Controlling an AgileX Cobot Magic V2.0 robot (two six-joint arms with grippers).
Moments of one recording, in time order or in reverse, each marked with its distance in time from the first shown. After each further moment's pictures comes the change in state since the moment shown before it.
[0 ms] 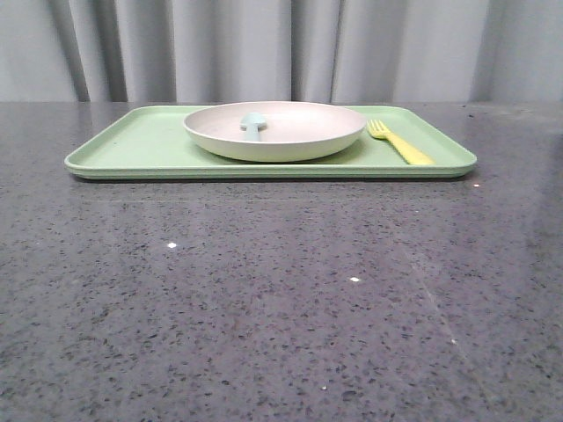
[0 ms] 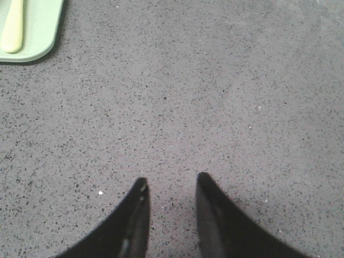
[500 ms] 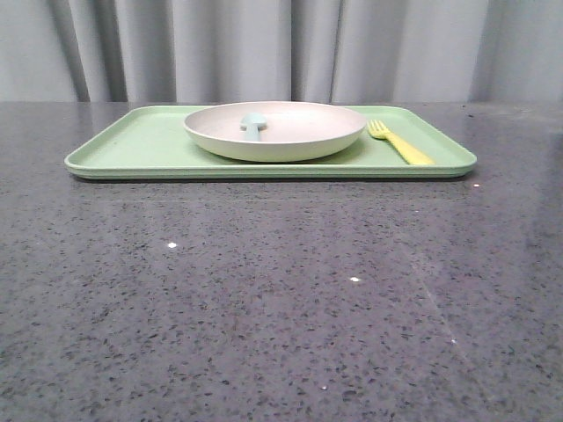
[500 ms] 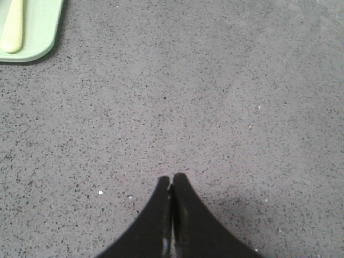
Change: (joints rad) left arm 0.000 0.000 0.000 0.000 0.000 0.000; right arm 0.000 0.000 0.000 0.000 0.000 0.000
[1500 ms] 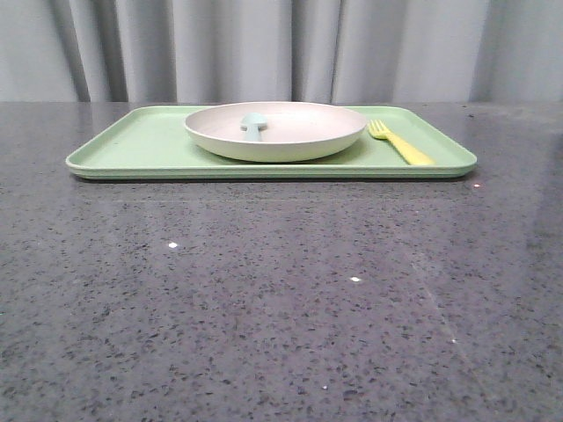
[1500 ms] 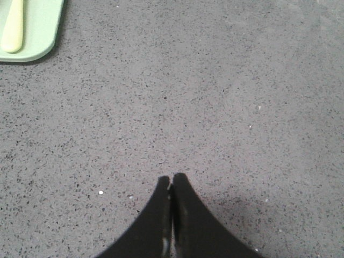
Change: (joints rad) left arm 0.000 0.000 0.009 0.018 -0.004 0.000; right arm 0.000 0.000 0.000 0.000 0.000 0.001
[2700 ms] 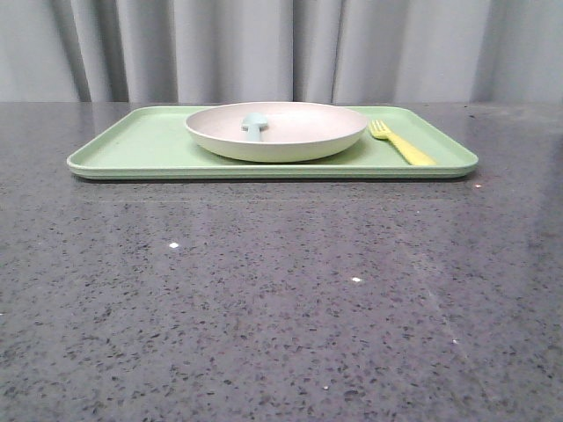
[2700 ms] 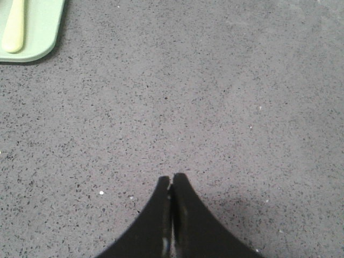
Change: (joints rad) left arm 0.076 -0.559 0.539 -0.239 -0.475 0.507; right arm 0.000 0.000 0.000 0.000 0.000 0.000
